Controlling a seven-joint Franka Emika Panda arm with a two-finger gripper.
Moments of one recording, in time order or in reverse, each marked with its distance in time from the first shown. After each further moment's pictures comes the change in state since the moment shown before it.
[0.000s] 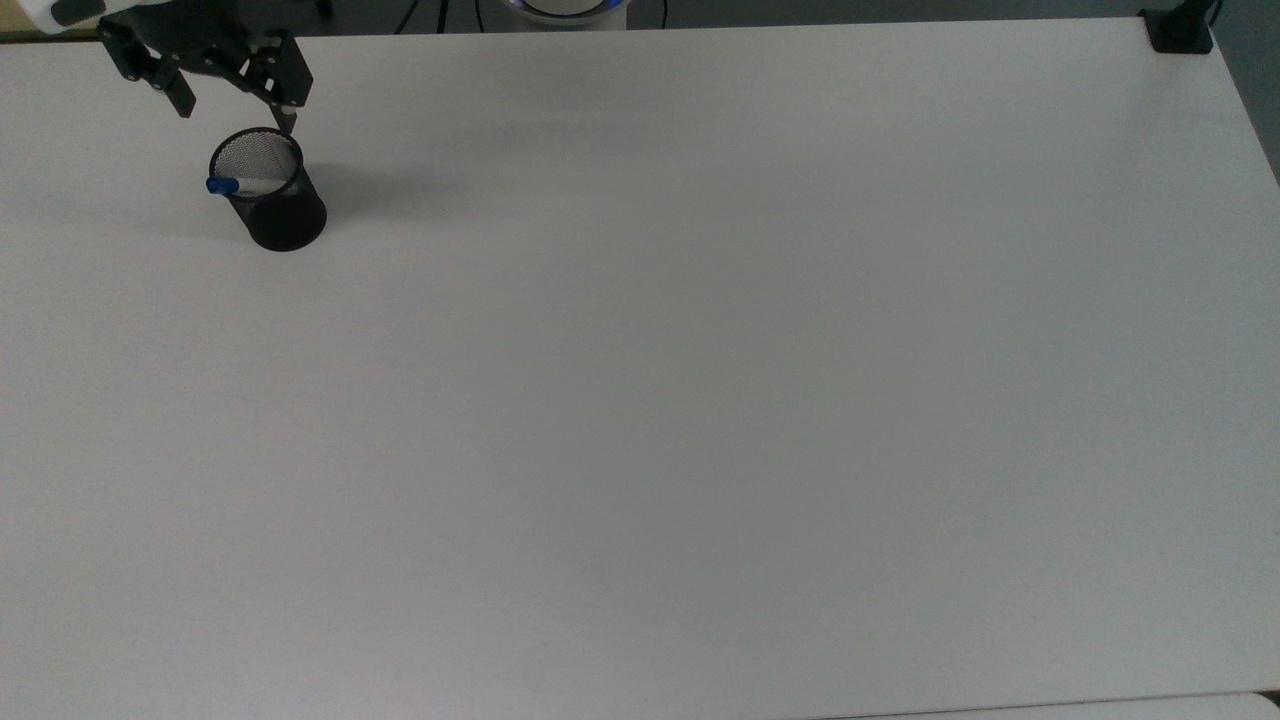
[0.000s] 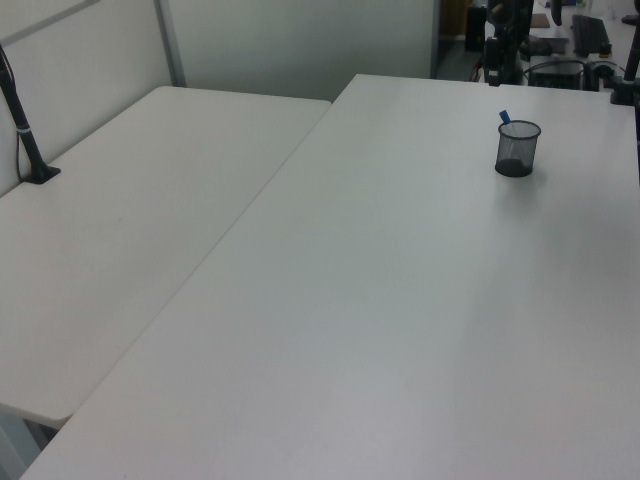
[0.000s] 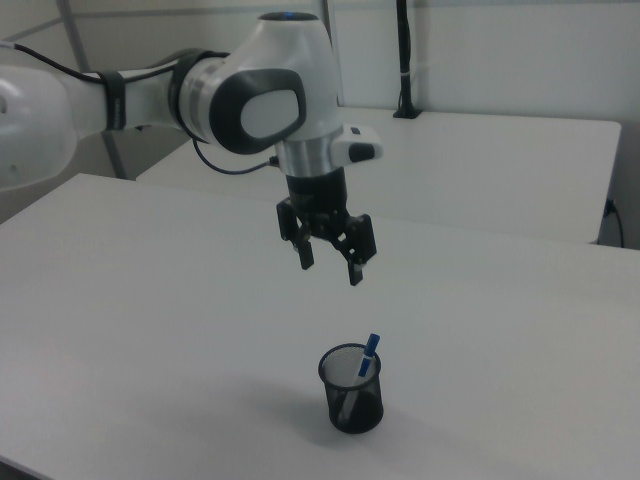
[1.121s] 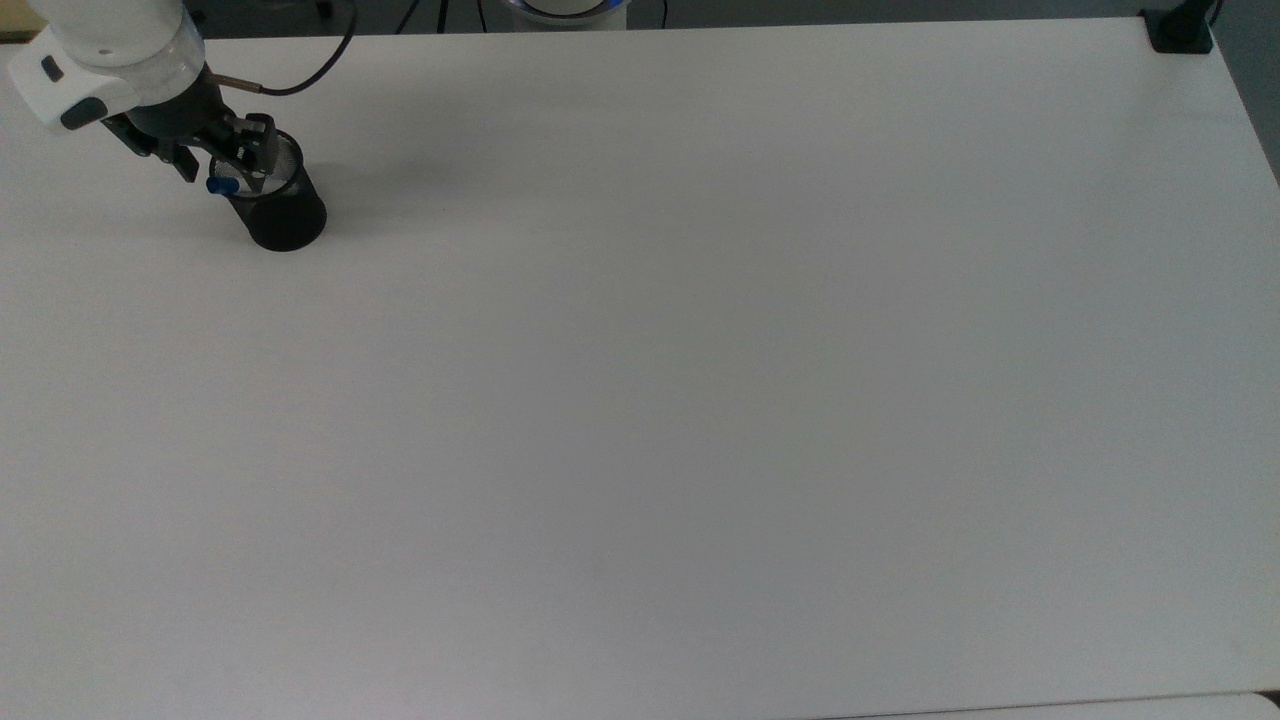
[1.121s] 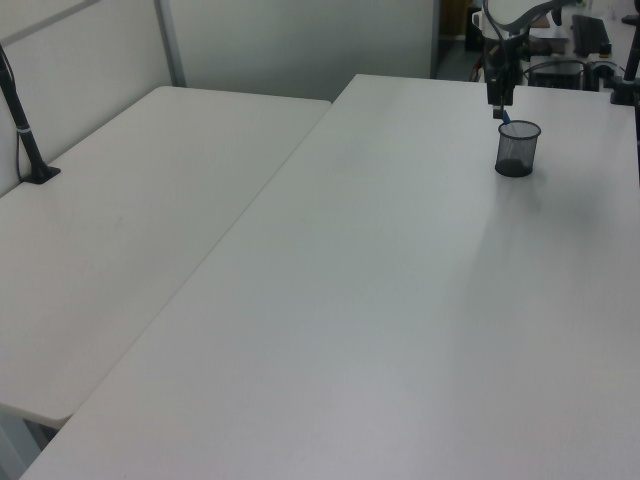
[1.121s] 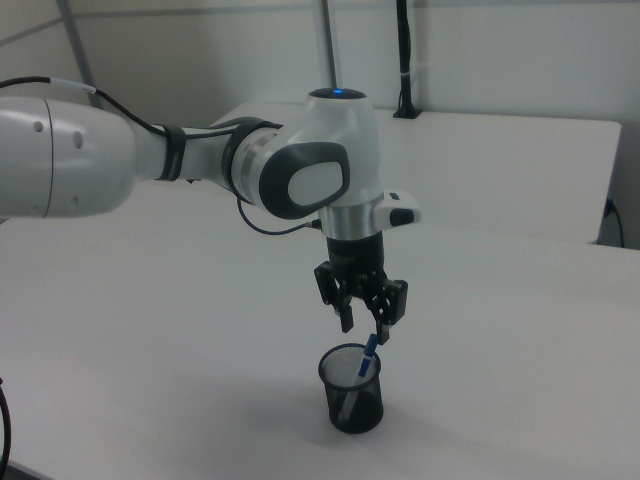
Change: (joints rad) arm -0.069 0.128 0.000 -0.052 0.000 0.126 -0.090
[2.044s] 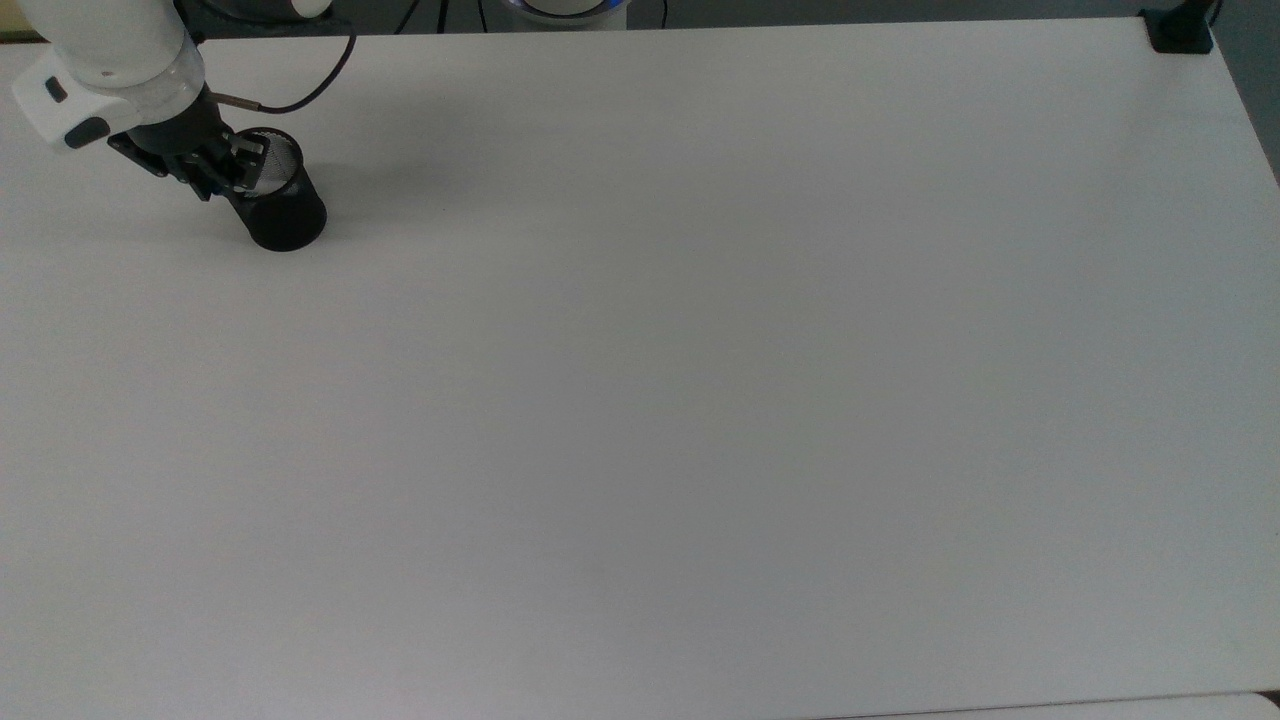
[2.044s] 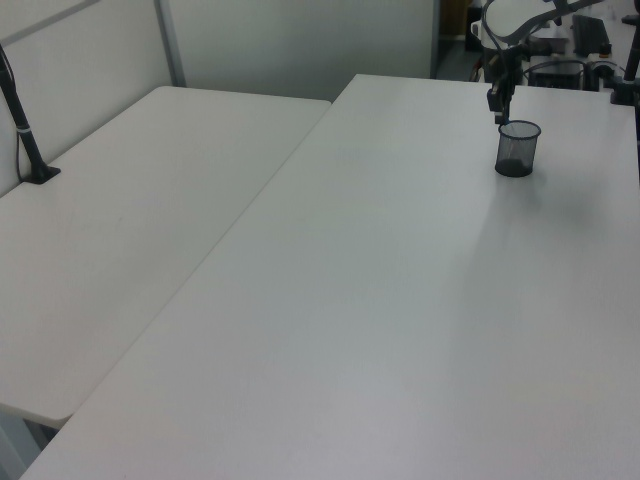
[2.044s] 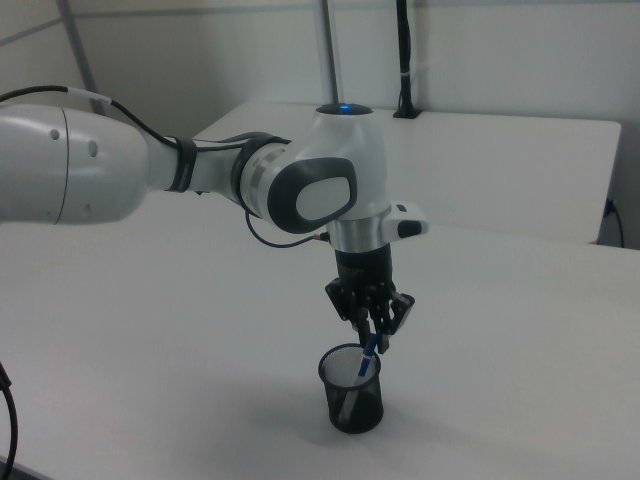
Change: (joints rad) arm -0.013 0.029 0.000 -0.011 0.000 0.051 -0.022
